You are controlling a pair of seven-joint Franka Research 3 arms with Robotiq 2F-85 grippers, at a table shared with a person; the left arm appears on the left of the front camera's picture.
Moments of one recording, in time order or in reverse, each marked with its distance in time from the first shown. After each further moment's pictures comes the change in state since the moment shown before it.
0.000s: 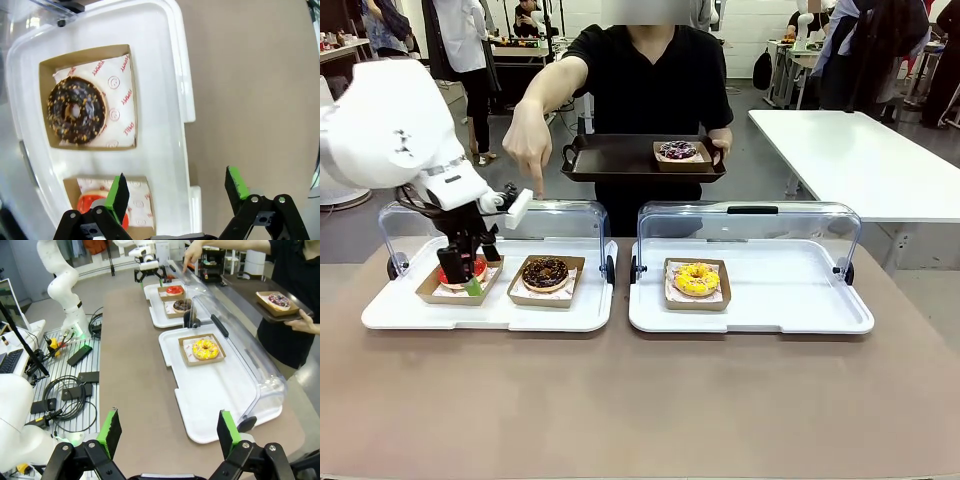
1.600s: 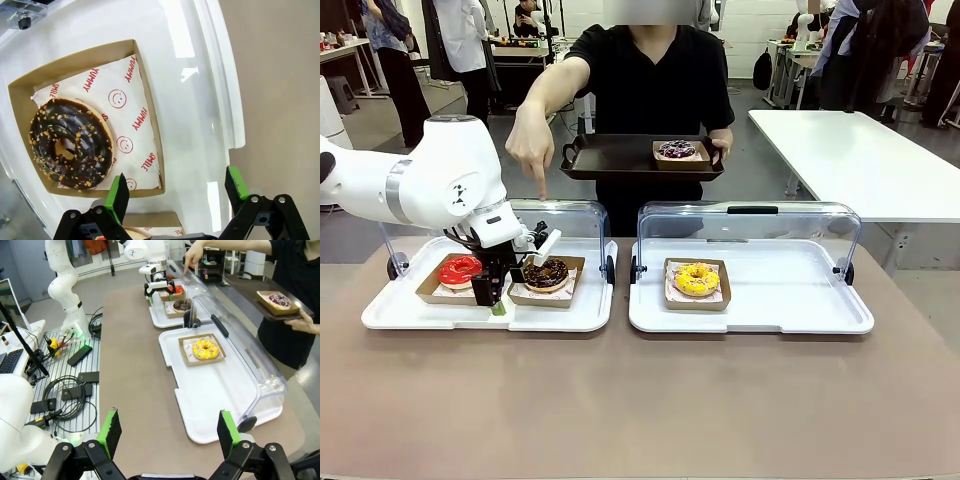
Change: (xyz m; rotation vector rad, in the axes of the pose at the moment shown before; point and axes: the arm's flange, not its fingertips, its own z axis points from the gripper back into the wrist) left arm 0.015 0.034 -0.075 0.001 0.077 -0.106; right arm 0.000 0.000 0.000 0.000 0.000 0.000
